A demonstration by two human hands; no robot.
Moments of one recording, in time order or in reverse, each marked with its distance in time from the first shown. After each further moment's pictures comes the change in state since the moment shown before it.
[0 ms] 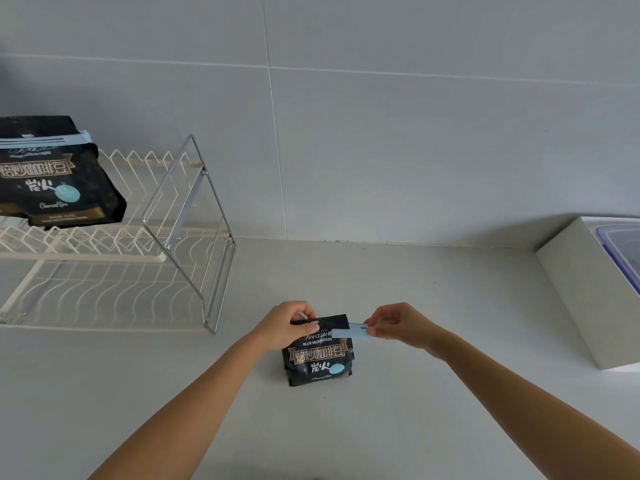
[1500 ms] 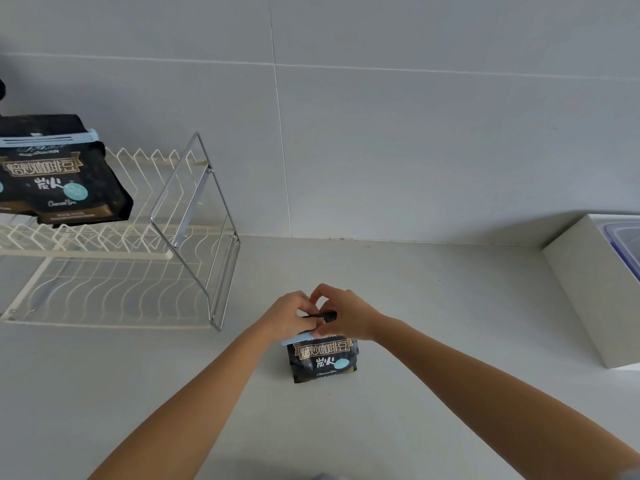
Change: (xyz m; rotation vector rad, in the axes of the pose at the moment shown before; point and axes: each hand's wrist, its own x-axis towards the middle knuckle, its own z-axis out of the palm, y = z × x) left_hand 0.005 0.007 -0.005 0.171 0.094 0.027; right_hand 0.038 -0.067 0.065 -0.353 -0.076 -0.243
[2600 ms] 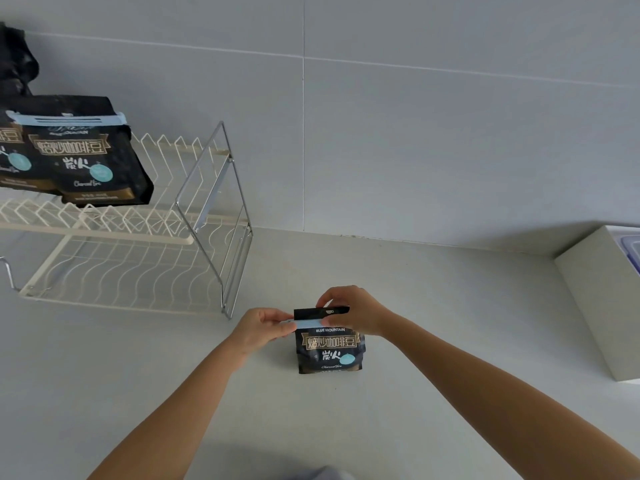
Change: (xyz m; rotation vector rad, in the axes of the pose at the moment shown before) left_hand -0.051 -0.054 -0.008 -0.623 0.107 -0.244; right_hand 0.002 0.001 0.003 0.105 -0.013 0.024
